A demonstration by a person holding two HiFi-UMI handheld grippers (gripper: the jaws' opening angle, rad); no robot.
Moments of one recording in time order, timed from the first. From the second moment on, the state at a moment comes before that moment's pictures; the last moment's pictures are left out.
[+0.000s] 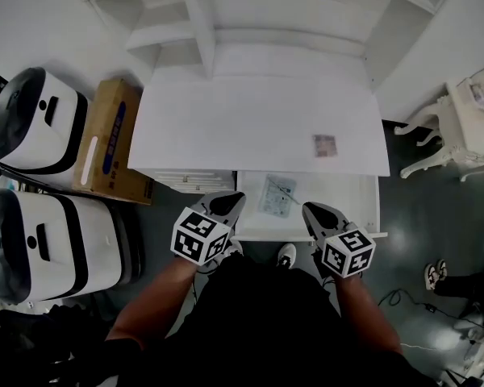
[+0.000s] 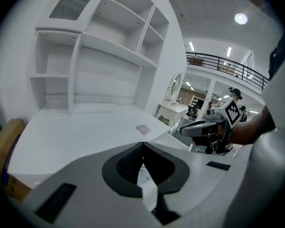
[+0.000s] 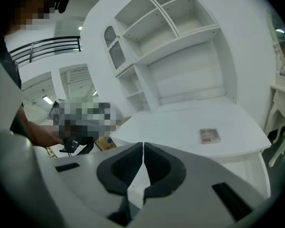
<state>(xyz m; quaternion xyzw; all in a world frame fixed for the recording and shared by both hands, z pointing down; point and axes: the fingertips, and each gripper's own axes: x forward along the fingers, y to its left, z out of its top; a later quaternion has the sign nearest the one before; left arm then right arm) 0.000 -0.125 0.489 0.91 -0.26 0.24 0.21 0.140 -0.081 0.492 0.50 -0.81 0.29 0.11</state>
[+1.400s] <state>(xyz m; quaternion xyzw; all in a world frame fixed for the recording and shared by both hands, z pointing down) -0.002 -0.129 0.506 0.90 -0.29 0.26 0.23 0.158 -0.096 0.522 0.52 -0.79 0.30 0.14</state>
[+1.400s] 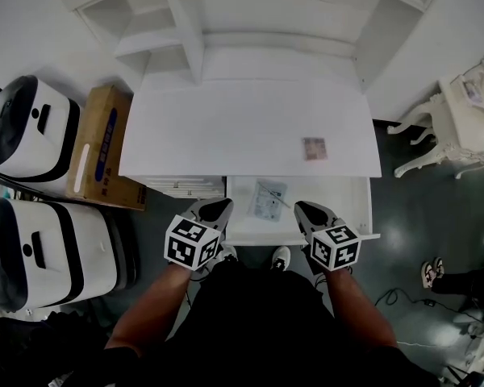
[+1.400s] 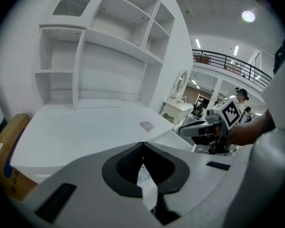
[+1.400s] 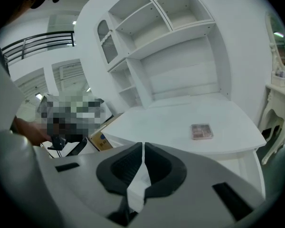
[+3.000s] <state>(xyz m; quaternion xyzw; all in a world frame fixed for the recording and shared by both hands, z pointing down) -0.026 -0.136 0.552 0.84 -0.34 0.30 0.30 0.232 -0.223 0.672 0.35 -0.80 0.25 0.42</state>
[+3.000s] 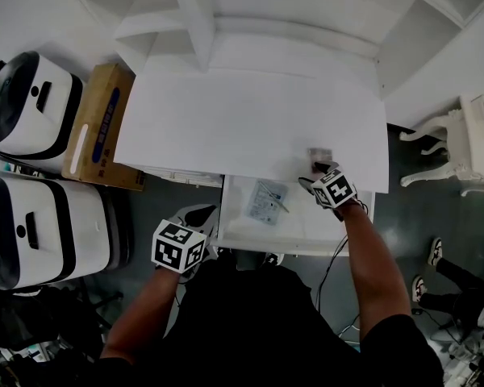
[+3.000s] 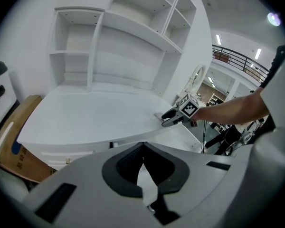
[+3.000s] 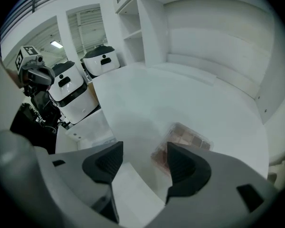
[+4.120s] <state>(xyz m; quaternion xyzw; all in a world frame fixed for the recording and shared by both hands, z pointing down) -0.013 -0.115 0.544 0.86 -0.31 0.30 0.27 0.281 -0.152 0.675 0.58 -0.58 0.55 -0.15</state>
